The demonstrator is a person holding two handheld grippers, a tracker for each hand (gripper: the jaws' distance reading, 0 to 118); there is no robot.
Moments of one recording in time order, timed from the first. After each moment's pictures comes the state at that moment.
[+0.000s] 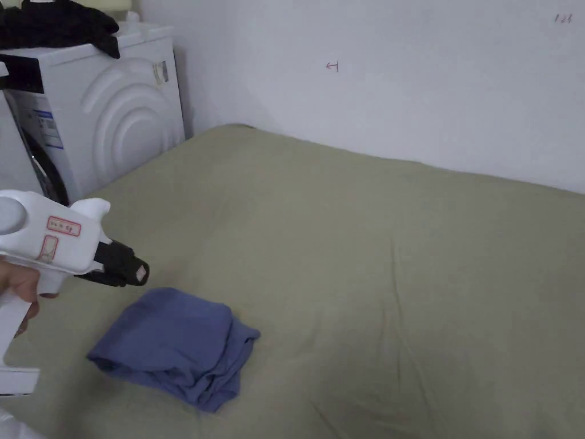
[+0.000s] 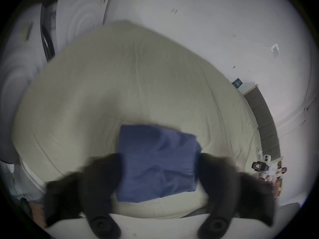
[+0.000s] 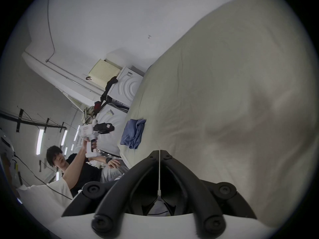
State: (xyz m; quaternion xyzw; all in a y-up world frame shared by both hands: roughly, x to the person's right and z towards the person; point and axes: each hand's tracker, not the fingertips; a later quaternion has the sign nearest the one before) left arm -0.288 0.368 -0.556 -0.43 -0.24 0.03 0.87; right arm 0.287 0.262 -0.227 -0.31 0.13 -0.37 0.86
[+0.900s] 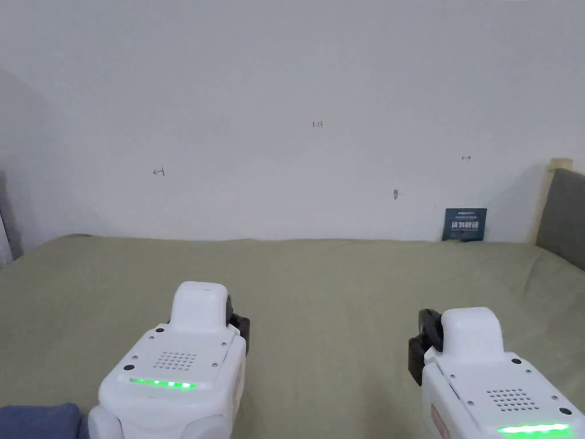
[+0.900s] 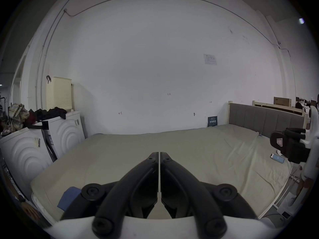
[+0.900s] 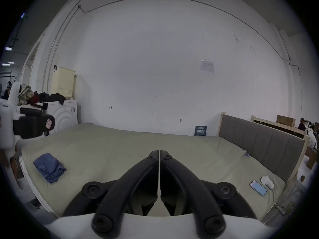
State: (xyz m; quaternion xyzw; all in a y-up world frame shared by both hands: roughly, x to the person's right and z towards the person) left arm 0.017 0.428 -0.280 -0.07 -0.27 -0.04 0.96; right arm 0.241 0.412 -0.130 -0.07 -0.25 0.03 0.97
